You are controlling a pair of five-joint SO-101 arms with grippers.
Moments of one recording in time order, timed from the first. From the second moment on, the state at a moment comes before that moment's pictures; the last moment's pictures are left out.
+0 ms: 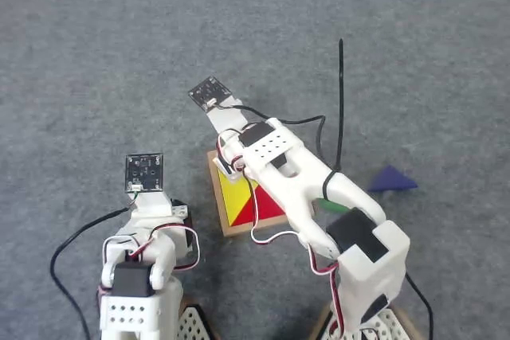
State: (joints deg) left arm -4.2 -103.1 97.2 72.2 11.0; right arm -40.6 16.4 13.9 49.2 4.7
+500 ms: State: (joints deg) left arm -4.2 -103.1 97.2 72.2 11.0; right arm -35.4 -0.6 25.9 48.4 2.3
